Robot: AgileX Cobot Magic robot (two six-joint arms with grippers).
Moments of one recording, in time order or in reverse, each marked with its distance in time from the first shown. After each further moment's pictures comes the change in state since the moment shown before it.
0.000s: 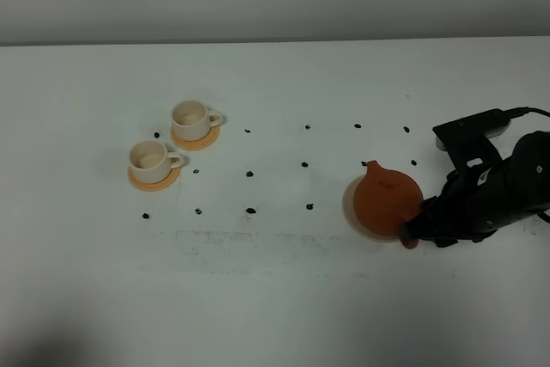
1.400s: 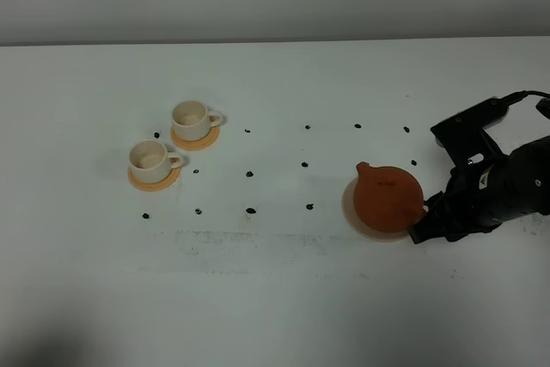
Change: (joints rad) left arm 0.000 0.000 0.000 0.000 0.000 0.000; right arm 0.013 0.000 0.003 -0.246 -0.056 0.122
